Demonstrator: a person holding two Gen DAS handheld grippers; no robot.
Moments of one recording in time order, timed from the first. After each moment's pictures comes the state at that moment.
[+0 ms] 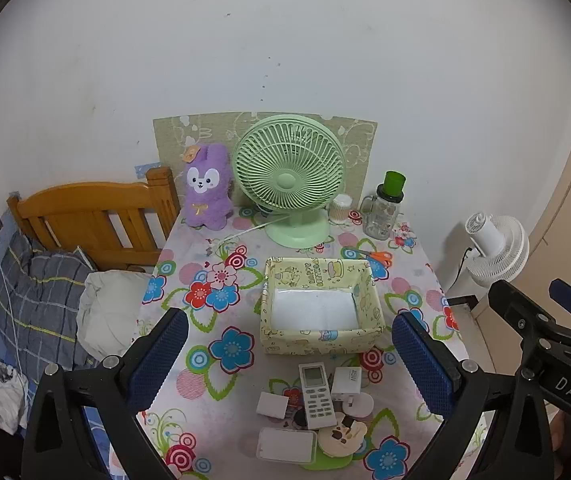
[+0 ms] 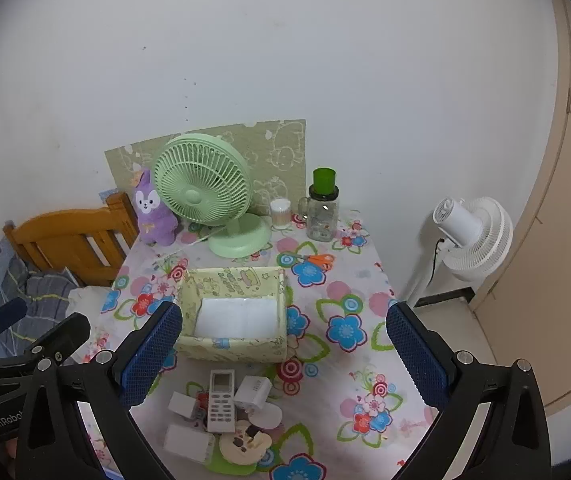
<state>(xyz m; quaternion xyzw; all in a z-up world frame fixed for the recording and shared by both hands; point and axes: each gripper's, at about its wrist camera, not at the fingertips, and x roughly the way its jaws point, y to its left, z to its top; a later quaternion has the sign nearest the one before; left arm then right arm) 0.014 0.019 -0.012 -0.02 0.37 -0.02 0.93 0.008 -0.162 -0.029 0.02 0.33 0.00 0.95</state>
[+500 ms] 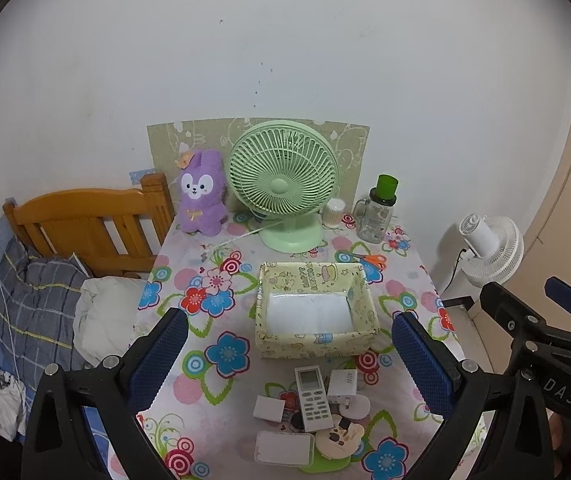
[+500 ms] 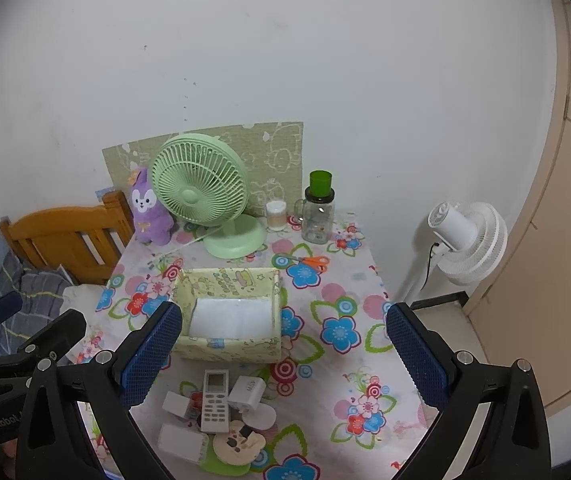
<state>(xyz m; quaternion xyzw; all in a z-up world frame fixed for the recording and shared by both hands) 0.014 0.016 -0.011 -0.02 0.36 -0.03 0.93 0.005 -0.161 -0.029 0.01 0.32 -0.01 0.95</state>
